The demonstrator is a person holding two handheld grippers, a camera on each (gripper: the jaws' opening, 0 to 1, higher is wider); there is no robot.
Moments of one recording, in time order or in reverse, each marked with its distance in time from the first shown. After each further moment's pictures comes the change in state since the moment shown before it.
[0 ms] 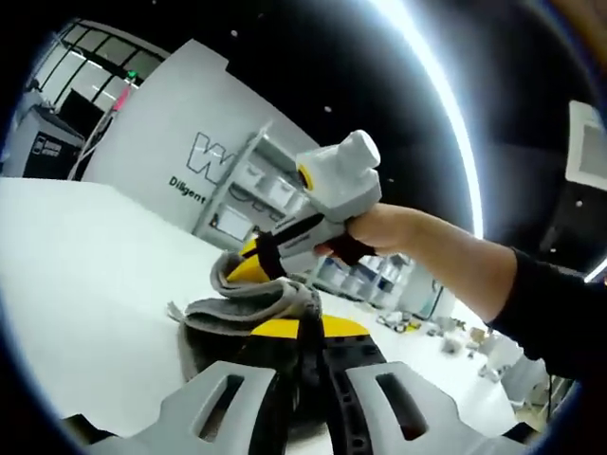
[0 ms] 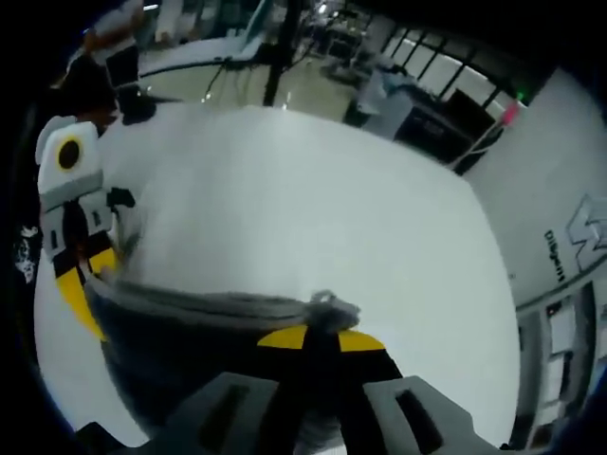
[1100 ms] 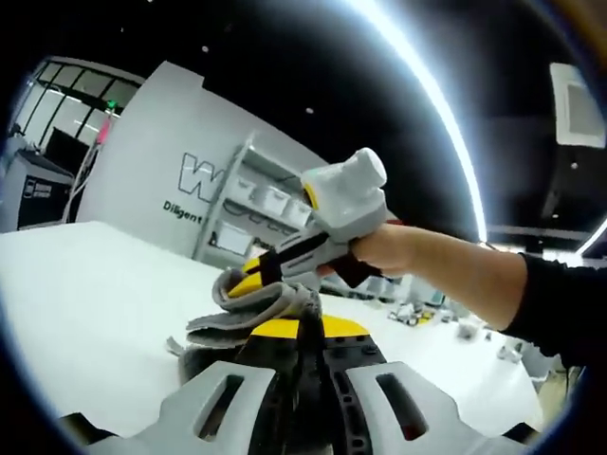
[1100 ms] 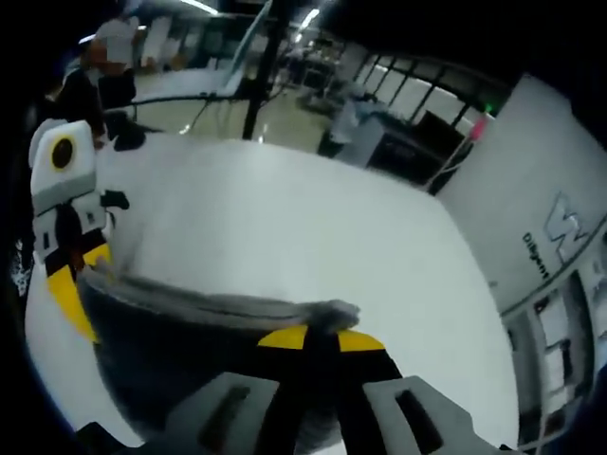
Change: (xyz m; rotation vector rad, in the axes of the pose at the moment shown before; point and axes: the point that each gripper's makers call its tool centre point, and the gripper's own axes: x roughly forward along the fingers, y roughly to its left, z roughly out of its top) left arm 0.019 -0.011 0.021 0.146 -0.019 0.003; right arm -0.031 -0.006 -0.003 0.053 -0.158 -0.108
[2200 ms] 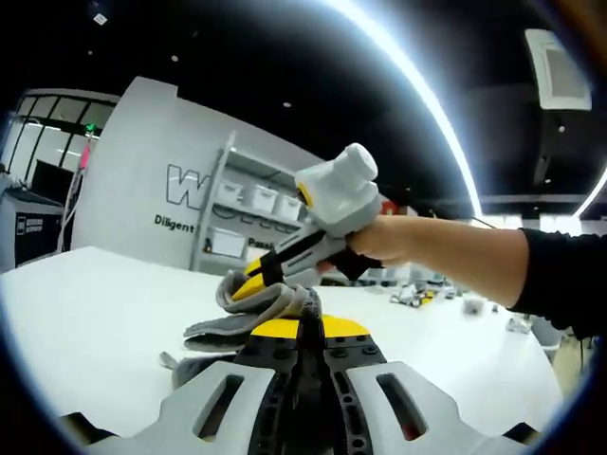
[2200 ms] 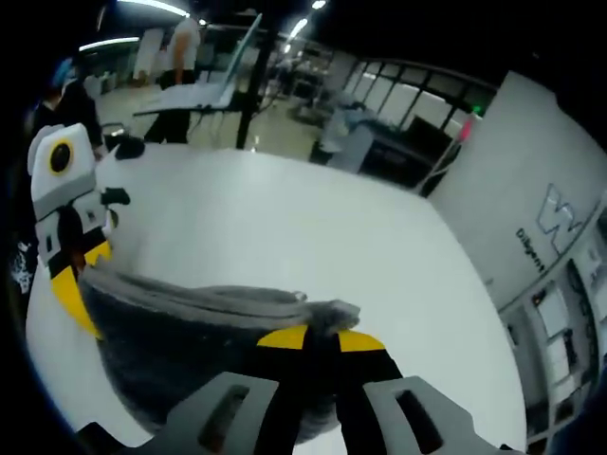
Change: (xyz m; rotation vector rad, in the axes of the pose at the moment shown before) left arm 0.014 -0.020 -0.005 0.136 0.040 -0.034; right arm -0.017 -0.008 -0.016 0.047 -0.050 -0.019
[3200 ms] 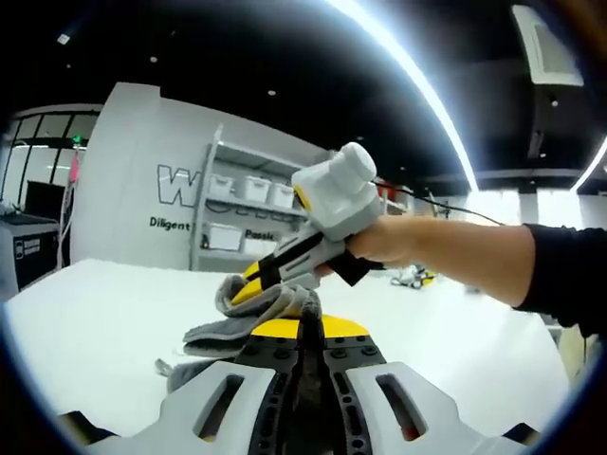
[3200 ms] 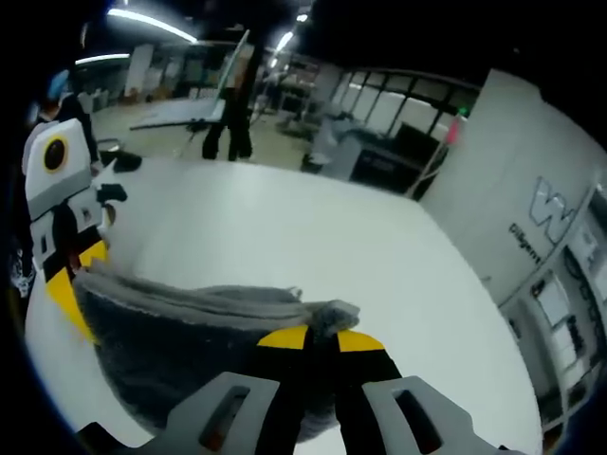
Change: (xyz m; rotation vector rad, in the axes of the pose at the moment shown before) left arm 0.017 -0.020 -0.001 0.080 0.068 -0.014; right arm -0.013 -0.022 -0.017 0.059 -0.076 -0.030
